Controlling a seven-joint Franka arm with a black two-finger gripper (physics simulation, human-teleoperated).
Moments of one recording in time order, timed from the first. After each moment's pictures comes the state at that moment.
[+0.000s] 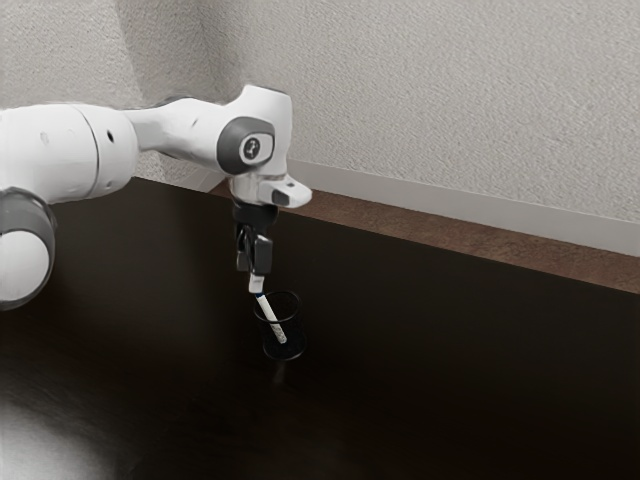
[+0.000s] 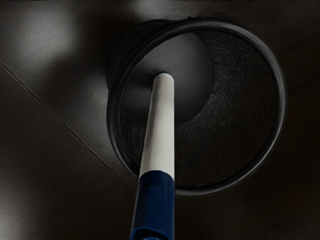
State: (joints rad) arm 0.00 0.51 -0.09 -1.45 0.08 1.60 0.59
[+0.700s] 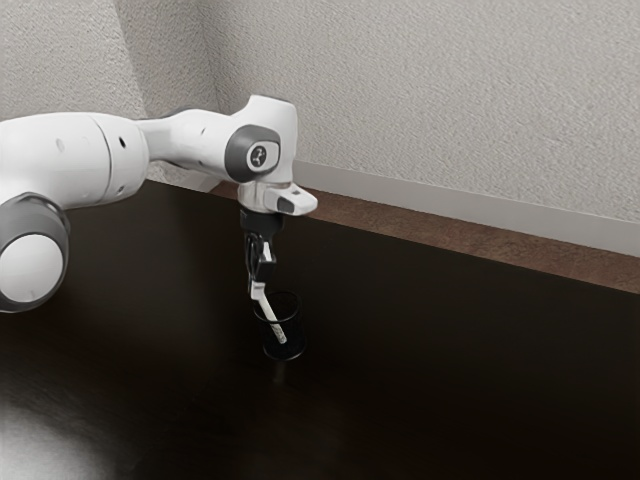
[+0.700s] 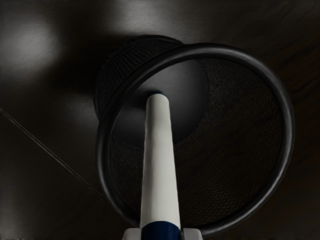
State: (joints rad) arm 0.00 0.57 -0.09 -1.41 0.05 1.60 0.63
